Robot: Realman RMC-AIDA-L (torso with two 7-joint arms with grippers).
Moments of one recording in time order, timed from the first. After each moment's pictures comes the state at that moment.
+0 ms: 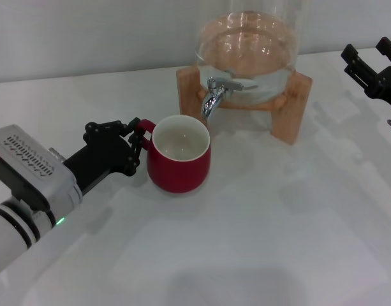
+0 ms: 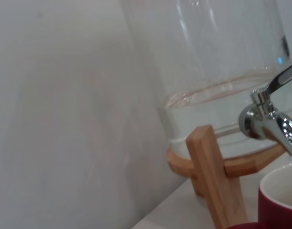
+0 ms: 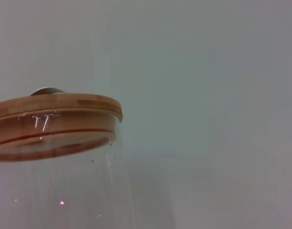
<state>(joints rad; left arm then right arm) -0.64 -2.09 2.37 0.19 -0.30 0.93 -0.15 0.39 2.02 -1.29 -0.18 -0.31 -1.32 0.61</state>
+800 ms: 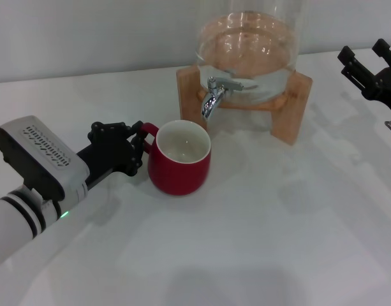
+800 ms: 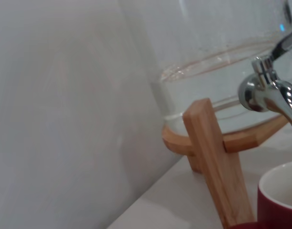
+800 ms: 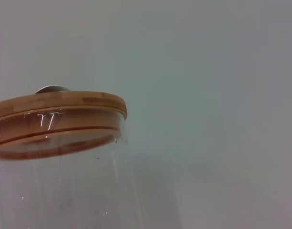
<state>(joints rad) -0.69 -2.09 2.37 0.19 -0.26 0.83 -0.15 0.39 2.02 -1.31 -0.18 -0.31 -1.32 0.62</state>
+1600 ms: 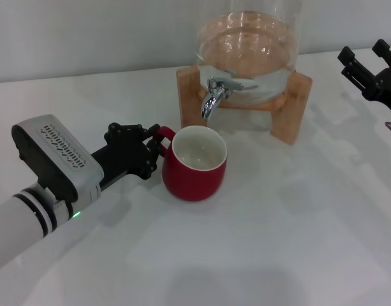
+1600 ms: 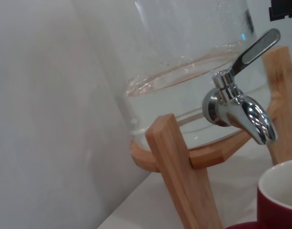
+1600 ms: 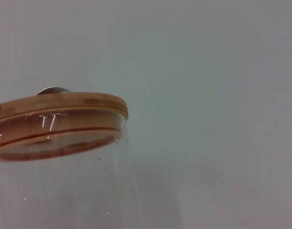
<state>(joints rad) -0.71 -2.09 2.37 0.21 -0.19 0.82 -0.18 0.39 2.02 -1.31 -0.18 -0.31 -1.33 0.62</state>
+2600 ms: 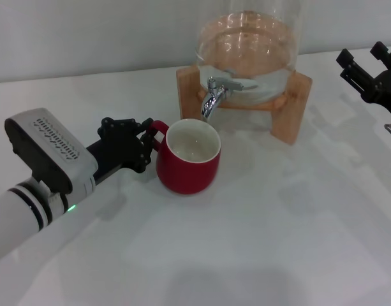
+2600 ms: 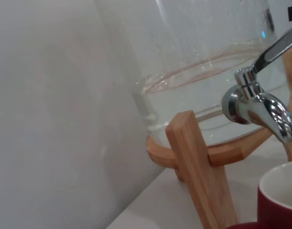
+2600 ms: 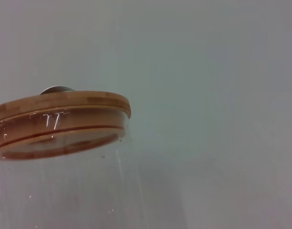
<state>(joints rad) -0.72 -2.08 2.35 0.19 -0.20 0.82 -0.19 0.38 2.02 -1.32 -0.18 -0.31 -1.33 0.64</state>
